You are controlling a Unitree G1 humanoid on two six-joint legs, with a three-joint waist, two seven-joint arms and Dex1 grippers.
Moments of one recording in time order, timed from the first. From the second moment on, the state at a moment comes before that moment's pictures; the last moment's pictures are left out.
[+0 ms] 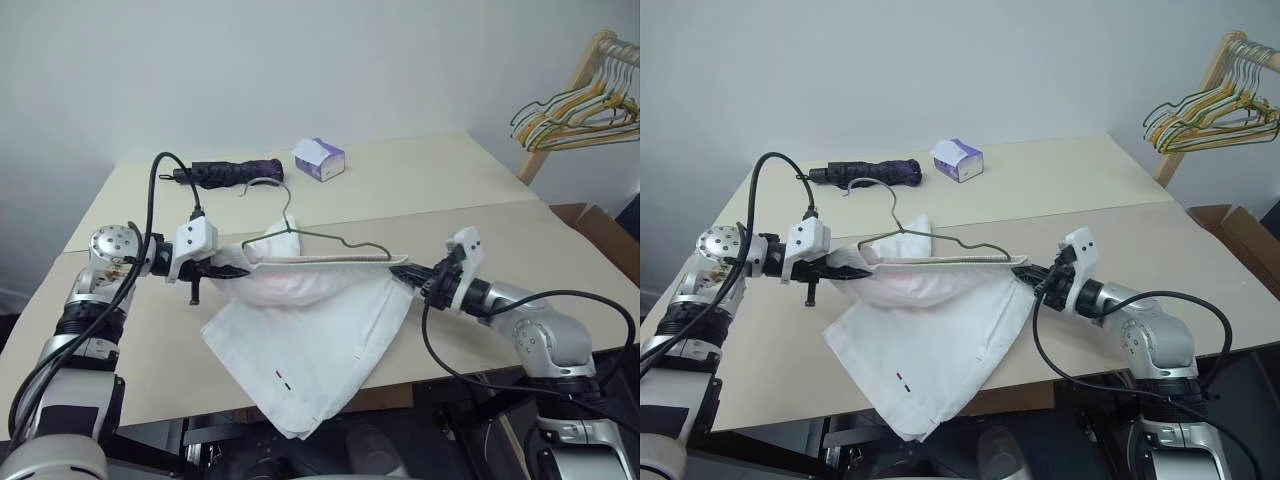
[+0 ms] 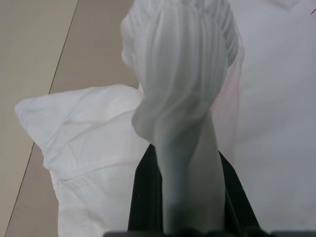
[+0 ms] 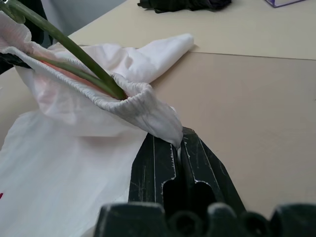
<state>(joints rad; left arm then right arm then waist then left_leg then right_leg) -0.71 0.75 -0.17 0.68 -0.11 -0.22 -1.42 -0.32 -0.53 -0.07 -0.06 0.58 0.68 0.72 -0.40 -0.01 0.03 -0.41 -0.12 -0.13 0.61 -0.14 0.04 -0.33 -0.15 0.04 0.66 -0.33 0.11</state>
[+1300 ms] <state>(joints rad) -0.83 0.64 -0.26 0.88 0.12 -0.39 -1.18 -0.36 -0.66 0.01 -0.26 0.45 0.64 0.78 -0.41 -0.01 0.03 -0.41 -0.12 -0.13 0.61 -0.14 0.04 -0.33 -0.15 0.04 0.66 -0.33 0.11</state>
